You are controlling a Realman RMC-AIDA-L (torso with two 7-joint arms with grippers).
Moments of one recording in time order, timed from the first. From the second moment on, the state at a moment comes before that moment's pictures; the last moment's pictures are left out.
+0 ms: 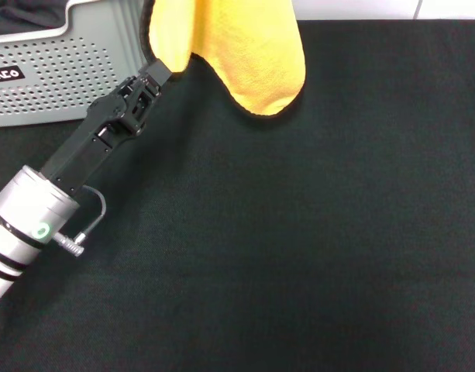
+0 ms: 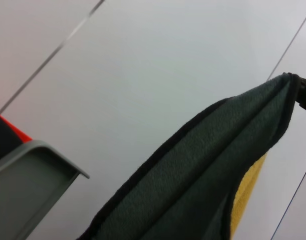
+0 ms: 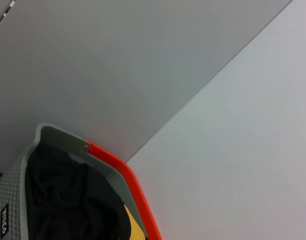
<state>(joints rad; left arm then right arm) -0.45 -2.11 0.90 0.04 0.99 1.62 -1.05 0.94 2.02 -1.22 -1.53 -2.08 -1.12 1.75</state>
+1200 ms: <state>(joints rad) -0.34 -2.07 0.90 0.31 1.12 1.79 -1.21 0.66 2.03 -1.29 -1.68 -1.95 -1.19 1.80</state>
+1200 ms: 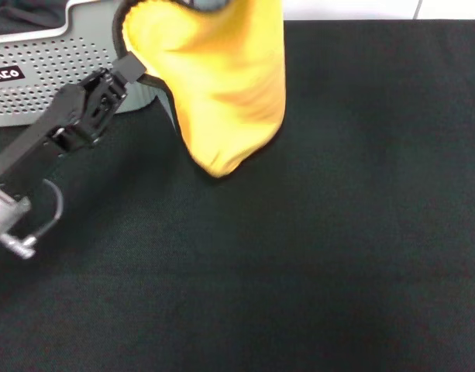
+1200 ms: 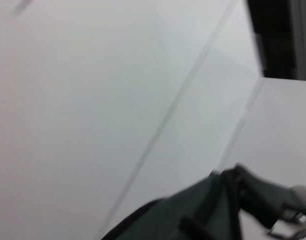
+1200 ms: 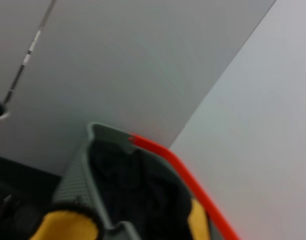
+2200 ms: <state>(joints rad) -0.14 -1.95 1.01 0.76 1.15 2.04 -1.44 0.25 2.03 -1.05 -1.94 -1.69 -1.78 1.97</state>
